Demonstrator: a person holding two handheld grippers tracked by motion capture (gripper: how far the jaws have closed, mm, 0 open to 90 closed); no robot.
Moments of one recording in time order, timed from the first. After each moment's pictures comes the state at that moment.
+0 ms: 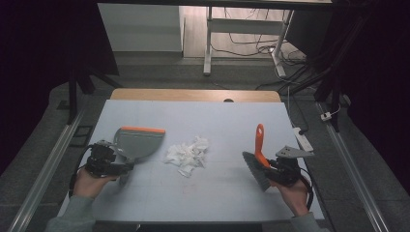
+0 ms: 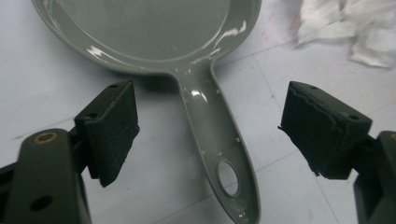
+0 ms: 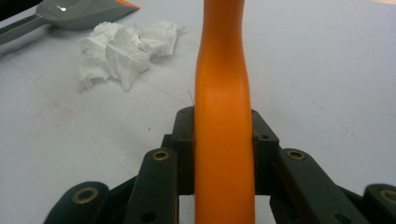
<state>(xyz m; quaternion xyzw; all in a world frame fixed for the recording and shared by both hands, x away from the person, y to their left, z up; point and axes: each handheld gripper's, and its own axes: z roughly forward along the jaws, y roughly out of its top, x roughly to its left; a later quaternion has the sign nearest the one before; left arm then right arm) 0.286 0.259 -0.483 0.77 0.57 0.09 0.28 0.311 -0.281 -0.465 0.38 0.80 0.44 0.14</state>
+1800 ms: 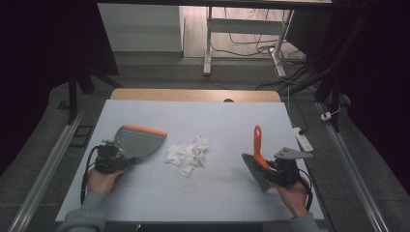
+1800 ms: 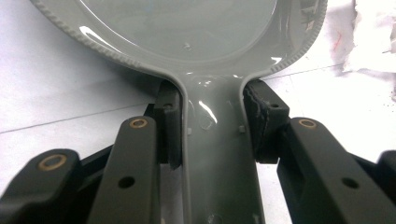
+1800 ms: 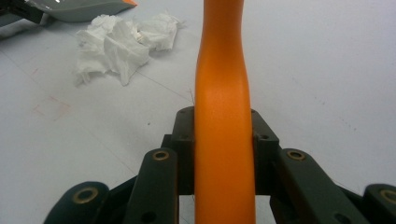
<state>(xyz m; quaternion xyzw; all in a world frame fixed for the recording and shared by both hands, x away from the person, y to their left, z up) 0.312 0.263 -0.524 0.72 0.62 0.06 0.30 0.309 -0.279 -0.467 0.38 0.81 0.43 0.15</state>
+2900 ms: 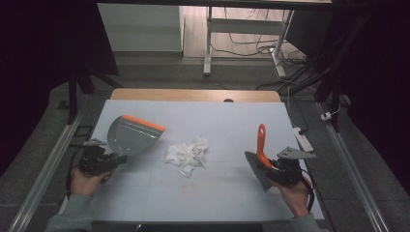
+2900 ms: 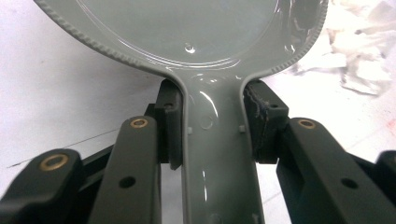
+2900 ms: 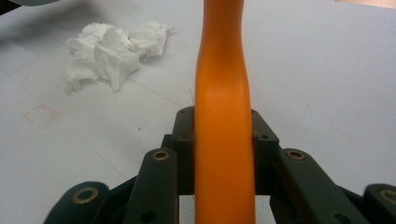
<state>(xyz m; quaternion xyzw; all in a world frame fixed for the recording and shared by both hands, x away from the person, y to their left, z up) 0.288 0.289 -0.495 0.74 0.55 0.09 0.36 0.309 -0.284 -0.465 0.39 0.80 0.43 0.16</state>
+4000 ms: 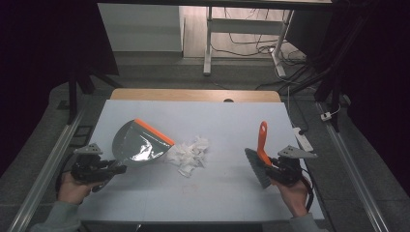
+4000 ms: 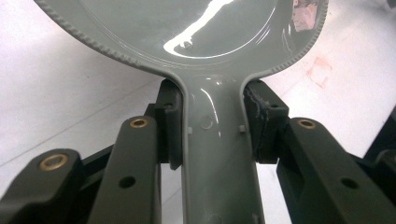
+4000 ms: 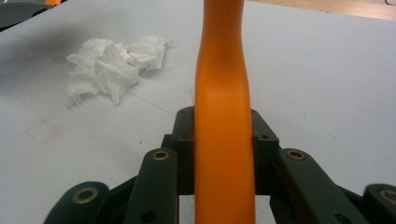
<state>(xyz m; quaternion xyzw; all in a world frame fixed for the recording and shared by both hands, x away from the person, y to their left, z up) 0.260 0.293 -0.478 0.80 0.44 0.05 0.39 0.309 -0.282 -0.461 0.40 0.78 0.45 0.17</state>
